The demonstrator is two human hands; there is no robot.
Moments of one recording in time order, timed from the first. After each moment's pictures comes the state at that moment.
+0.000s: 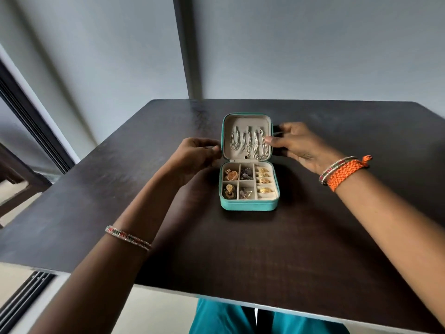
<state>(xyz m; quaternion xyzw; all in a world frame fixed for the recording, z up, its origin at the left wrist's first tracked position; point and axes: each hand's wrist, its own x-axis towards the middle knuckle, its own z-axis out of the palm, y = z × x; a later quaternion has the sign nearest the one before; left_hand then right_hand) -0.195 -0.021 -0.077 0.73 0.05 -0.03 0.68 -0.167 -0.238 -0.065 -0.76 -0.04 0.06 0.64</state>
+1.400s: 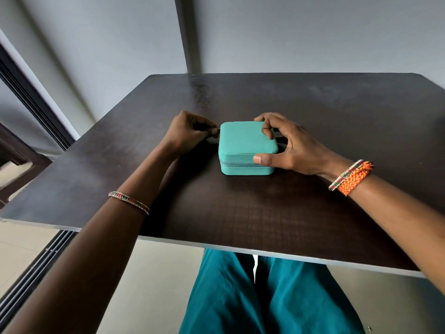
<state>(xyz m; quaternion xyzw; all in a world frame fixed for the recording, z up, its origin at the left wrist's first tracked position) -0.198 0.007 -0.104 0.87 -0.08 0.08 0.47 -0.231 -0.249 -0.092 -0.84 -0.34 -0.03 0.42</state>
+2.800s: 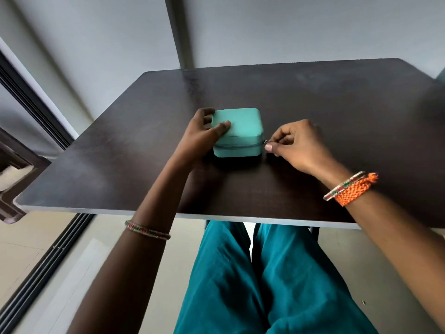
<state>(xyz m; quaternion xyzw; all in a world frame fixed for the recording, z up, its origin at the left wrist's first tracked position) -0.272 -0.052 -0.086 0.82 0.02 0.04 0.56 -0.285 -0.255 -0.098 -0.90 -0.06 -0.09 0.42</state>
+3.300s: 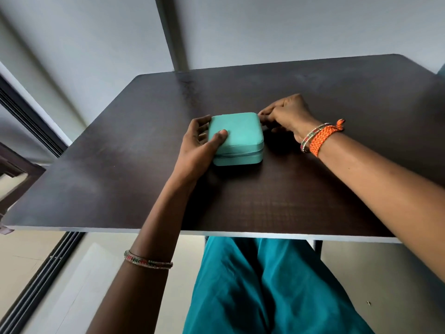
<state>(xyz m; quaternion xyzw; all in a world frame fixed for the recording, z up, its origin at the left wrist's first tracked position) -0.273 -0.054 -0.104 0.76 0.00 0.09 0.64 -0.198 -0.247 -0.085 -0.82 0.03 -0.03 0.57</state>
